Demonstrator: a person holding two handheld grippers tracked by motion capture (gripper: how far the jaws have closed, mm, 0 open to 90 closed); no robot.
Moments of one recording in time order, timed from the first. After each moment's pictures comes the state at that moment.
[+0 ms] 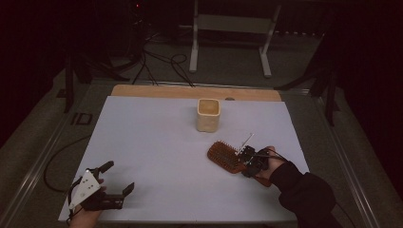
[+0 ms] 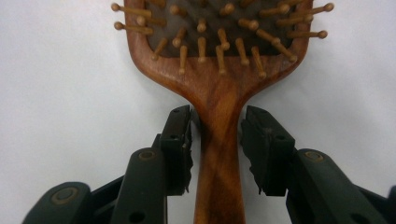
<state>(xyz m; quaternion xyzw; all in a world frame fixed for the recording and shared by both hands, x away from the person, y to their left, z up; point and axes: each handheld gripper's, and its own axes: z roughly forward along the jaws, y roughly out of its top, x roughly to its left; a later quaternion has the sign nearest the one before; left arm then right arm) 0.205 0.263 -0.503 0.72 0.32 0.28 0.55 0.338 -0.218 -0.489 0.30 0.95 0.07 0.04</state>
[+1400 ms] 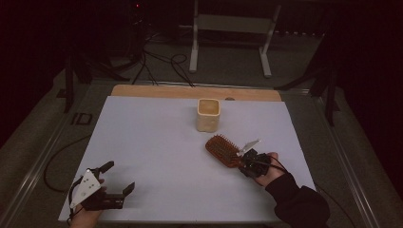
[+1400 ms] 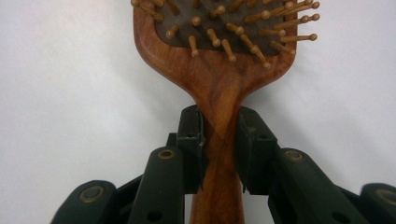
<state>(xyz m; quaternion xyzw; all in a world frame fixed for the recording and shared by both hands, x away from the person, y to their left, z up) 0.206 0.263 -0.505 0.72 0.32 0.27 0.54 0.315 -0.218 -0.485 0.33 0.92 0.17 0.12</state>
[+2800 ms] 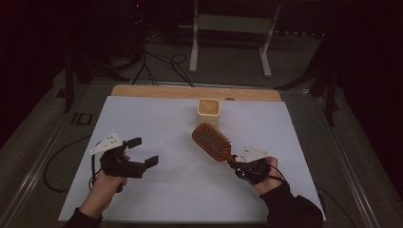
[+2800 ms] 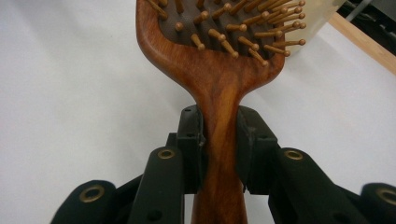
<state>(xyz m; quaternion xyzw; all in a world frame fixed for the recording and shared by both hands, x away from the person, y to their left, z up) 0.275 0.195 -0.419 0.73 0.36 0.08 0.57 0.274 -0.197 -0.449 0.27 0.87 0.34 0.22</state>
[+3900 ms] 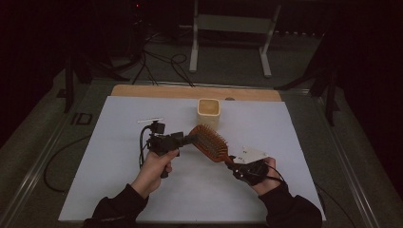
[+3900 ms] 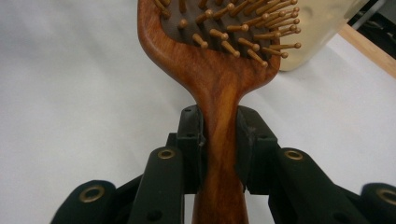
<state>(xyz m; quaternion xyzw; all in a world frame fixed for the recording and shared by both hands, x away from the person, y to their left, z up) 0.342 0.104 -0.437 0.64 0.48 -0.13 0.58 0.271 -0.192 -0.446 0.26 0.87 0.34 0.22</state>
